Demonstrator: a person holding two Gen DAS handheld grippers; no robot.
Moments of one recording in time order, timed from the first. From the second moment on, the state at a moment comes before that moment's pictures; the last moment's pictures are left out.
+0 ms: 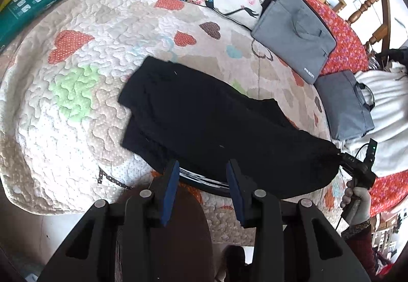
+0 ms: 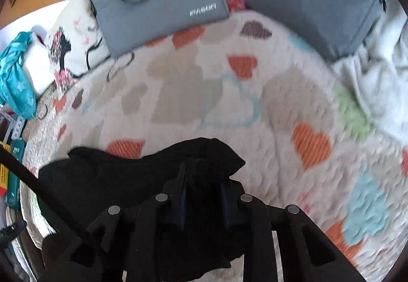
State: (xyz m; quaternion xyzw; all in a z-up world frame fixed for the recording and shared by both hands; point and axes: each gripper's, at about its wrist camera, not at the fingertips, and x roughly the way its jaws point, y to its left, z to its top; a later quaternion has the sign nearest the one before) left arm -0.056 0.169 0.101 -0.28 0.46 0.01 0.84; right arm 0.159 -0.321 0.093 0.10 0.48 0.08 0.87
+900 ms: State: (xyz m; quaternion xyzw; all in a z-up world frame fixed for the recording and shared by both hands) left arm -0.058 0.187 0.076 -0.31 0.45 0.02 0.84; right arm 0.099 -0.091 0.078 -0.01 0.51 0.34 0.79
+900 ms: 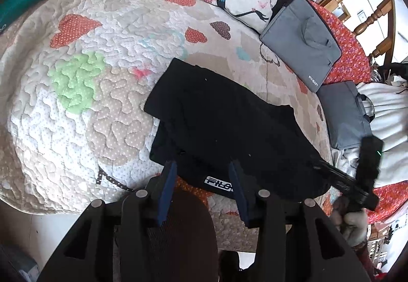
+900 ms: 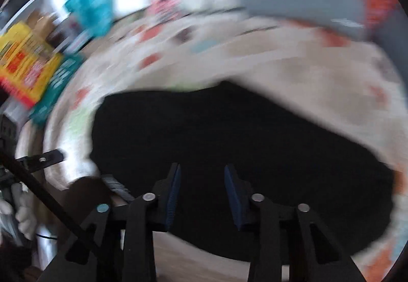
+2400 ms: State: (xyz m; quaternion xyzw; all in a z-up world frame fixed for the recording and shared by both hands) left arm -0.007 0.234 -0.005 -0.44 0.53 0.05 0.73; right arm 0.060 -0.262 0.042 0.26 0.55 0.23 0.76
